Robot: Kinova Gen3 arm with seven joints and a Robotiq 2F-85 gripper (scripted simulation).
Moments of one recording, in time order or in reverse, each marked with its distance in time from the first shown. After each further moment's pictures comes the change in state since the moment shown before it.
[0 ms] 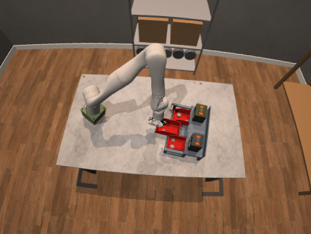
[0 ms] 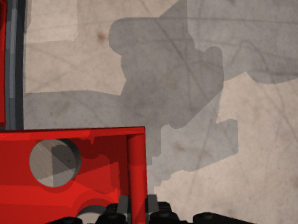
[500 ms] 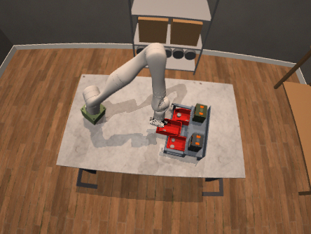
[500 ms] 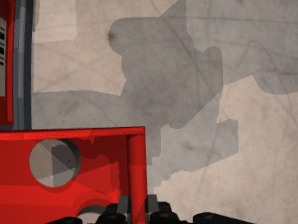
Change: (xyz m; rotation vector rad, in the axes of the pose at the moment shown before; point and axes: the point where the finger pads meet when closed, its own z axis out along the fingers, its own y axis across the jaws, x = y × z) arm 0.000 -0.007 0.000 0.000 0.000 -0.003
